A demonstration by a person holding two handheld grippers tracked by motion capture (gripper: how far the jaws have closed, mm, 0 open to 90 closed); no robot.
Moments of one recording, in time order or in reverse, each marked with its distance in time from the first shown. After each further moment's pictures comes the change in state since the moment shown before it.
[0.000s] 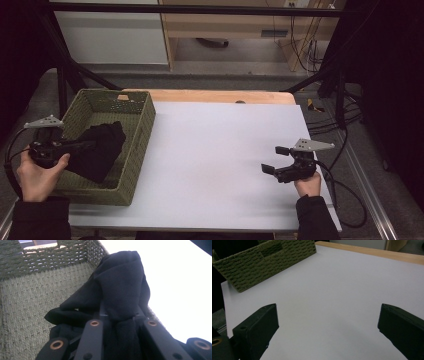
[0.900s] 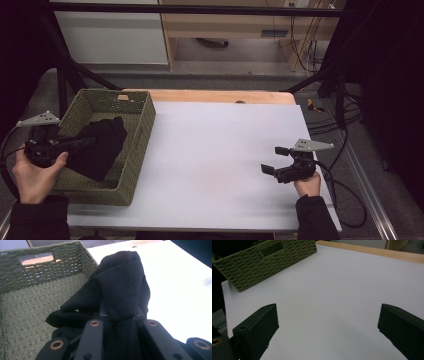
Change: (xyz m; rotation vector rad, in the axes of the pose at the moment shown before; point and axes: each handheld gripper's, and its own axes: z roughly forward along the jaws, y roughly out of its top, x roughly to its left) left arm -0.017 0.015 -0.013 -0.041 -0.010 0.035; right arm 0.001 -0.001 0.001 0.002 0.004 0.002
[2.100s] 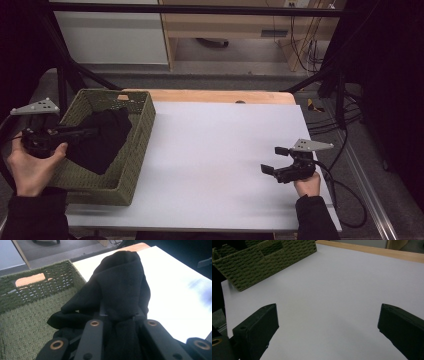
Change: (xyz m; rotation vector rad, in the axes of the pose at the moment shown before) left arm -0.018 0.033 -0.014 -0.024 -0.041 0.068; right arm 0.000 0.000 0.001 0.006 -0.001 0.000
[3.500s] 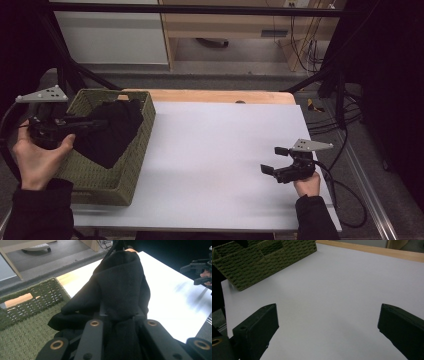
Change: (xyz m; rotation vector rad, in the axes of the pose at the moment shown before) left arm -0.028 0.037 0.002 -0.015 -0.053 0.071; right arm 0.000 0.000 0.000 0.004 0.002 -0.001
